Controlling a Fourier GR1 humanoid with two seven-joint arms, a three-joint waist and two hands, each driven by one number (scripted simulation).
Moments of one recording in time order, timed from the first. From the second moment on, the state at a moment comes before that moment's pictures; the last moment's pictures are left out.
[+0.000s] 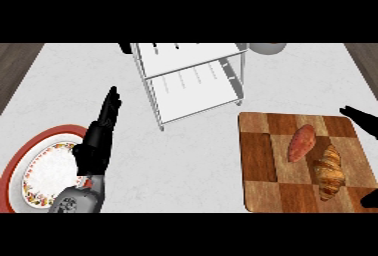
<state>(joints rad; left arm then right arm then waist) -0.14 0.10 -0.17 -1.56 -0.10 0.26 0.05 -0.04 -0.64 -0.09 -1.89 0.51 0.64 0.32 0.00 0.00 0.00</state>
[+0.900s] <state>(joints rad) -0.15 0.07 -0.11 -1.56 -0.13 0.21 0.06 -0.05 -0.52 -0.14 -1.67 0.67 0.59 0.15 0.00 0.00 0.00</state>
